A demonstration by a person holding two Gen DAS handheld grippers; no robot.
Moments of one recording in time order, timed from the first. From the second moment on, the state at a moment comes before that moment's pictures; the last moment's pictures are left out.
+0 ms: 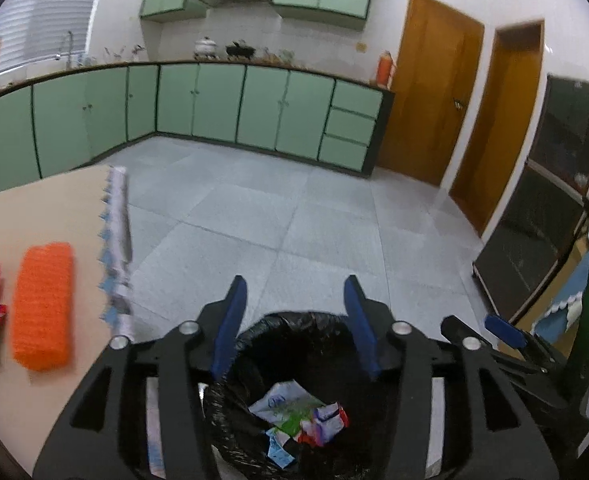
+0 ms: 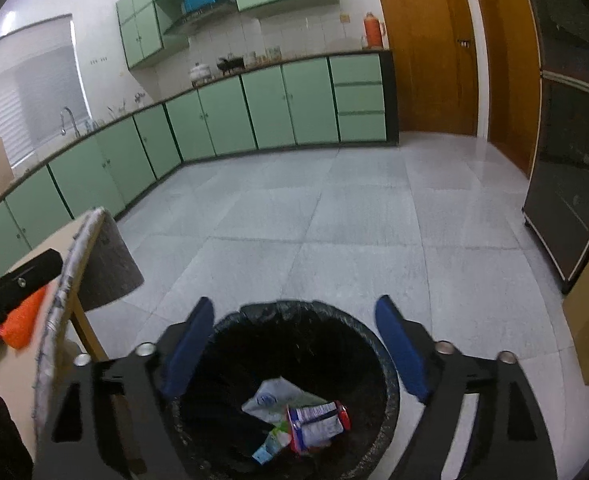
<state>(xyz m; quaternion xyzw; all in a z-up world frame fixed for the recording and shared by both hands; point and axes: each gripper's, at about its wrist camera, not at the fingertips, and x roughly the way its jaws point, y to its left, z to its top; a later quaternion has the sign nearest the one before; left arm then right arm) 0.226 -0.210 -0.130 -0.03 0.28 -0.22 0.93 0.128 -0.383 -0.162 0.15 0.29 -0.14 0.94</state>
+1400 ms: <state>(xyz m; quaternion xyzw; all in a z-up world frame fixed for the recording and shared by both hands) 0.181 0.093 -0.143 -0.05 0.30 0.02 0.95 0.169 -0.118 -0.121 0.03 0.24 0.05 0.97</state>
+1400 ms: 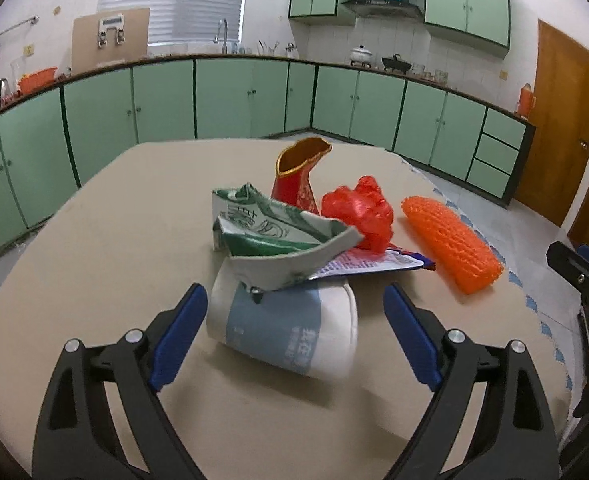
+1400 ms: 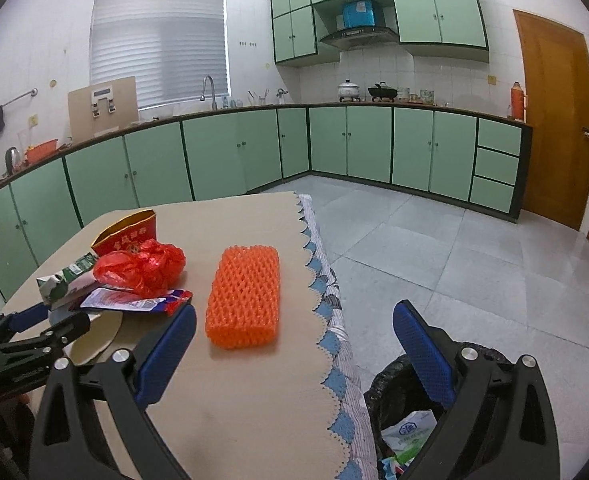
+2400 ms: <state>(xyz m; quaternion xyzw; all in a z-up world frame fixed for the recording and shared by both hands) 0.175 0.074 -0.152 -0.04 0.31 0.05 0.95 0.223 -0.091 -0.156 0.01 0.35 0.08 0.93</state>
